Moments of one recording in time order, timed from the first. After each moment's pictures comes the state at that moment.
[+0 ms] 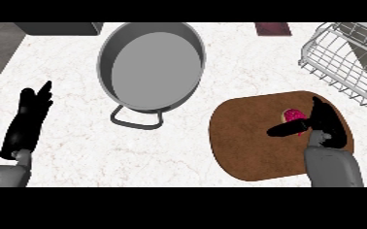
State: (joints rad) left arm -0.09 0.47 -0.04 -1.41 0.02 0.22 0.37; right arm -0.23 -0.05 -0.17 -1.55 0.80 0.17 1.12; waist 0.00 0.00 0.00
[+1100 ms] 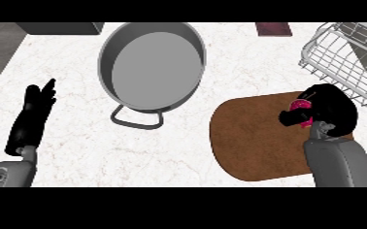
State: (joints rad) left arm -0.12 0.40 0.02 -1.41 -0.06 0.16 0.38; right arm -0.29 -0.16 -0.05 -1.57 1.05 0.21 0.99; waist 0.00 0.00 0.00
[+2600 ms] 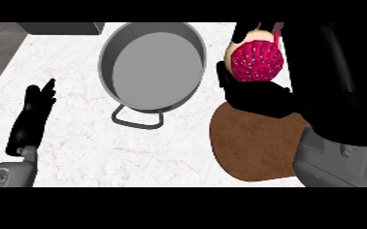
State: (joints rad) left arm -0.11 0.37 0.05 -1.42 -0.10 0.15 0.39; right arm -0.81 -0.13 0.20 -1.97 0.95 0.30 0.64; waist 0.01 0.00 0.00
